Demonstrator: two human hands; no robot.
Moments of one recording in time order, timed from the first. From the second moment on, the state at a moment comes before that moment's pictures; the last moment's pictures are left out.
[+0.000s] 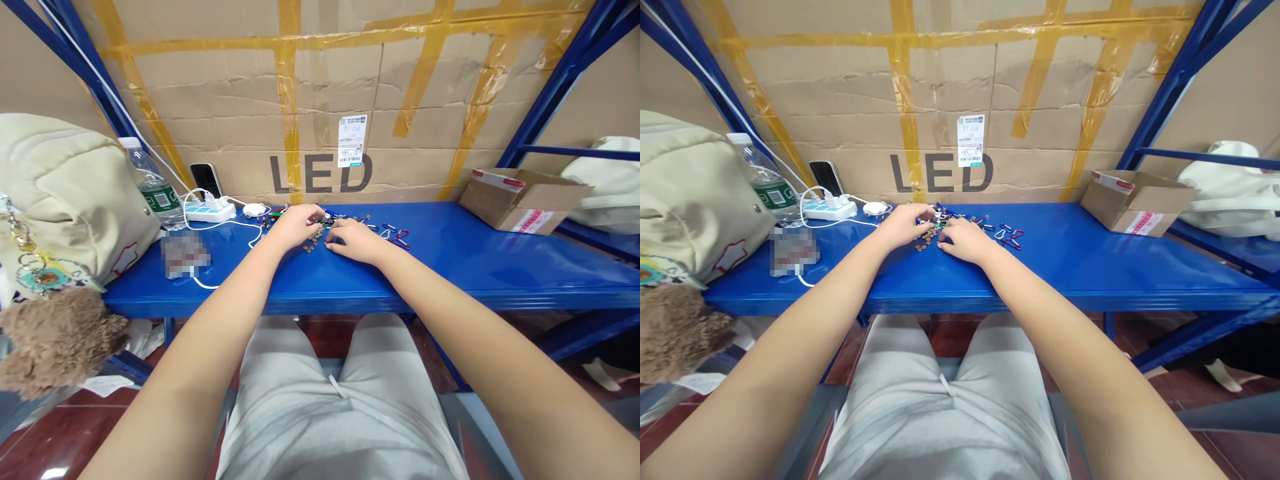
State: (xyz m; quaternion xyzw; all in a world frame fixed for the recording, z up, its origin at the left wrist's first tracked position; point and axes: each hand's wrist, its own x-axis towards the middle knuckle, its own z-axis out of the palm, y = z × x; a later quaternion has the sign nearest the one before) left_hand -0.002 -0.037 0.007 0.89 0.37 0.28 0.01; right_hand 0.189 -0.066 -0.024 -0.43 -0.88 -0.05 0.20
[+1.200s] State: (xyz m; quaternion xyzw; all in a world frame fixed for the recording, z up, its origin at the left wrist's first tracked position) left_hand 0.000 -0.040 0.004 0.90 0.33 0.29 0.07; right_hand 0.204 -0.065 -0.008 -0.43 -0.79 0.00 0.44
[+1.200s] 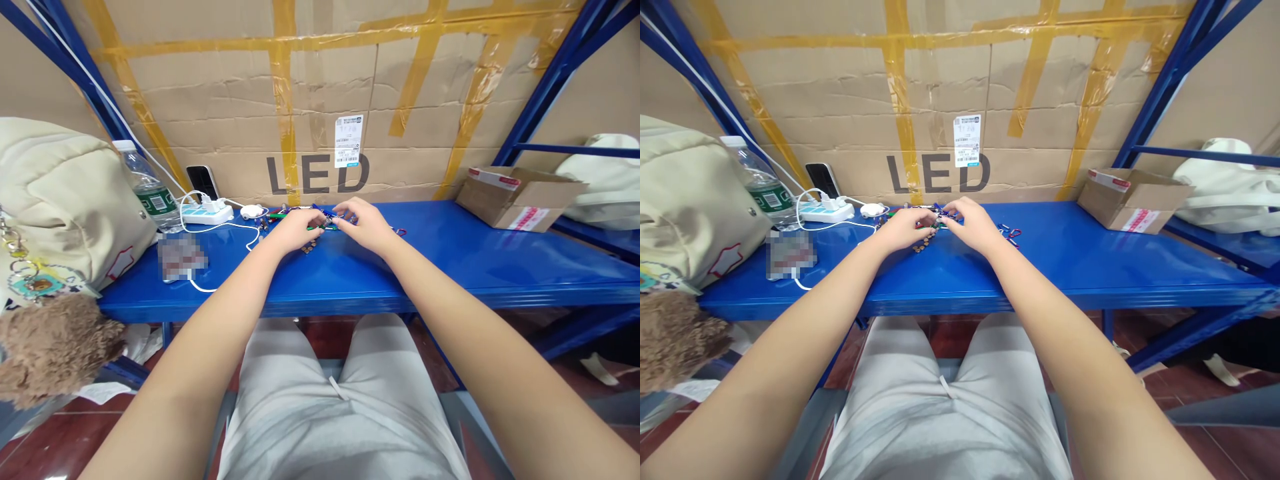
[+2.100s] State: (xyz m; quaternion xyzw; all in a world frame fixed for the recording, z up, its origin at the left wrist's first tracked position) left_hand -0.003 -0.033 0.002 0.90 0.36 0.25 0.05; right_hand 0.246 -0.049 -0.012 -0.72 -0.68 -0.04 0.16
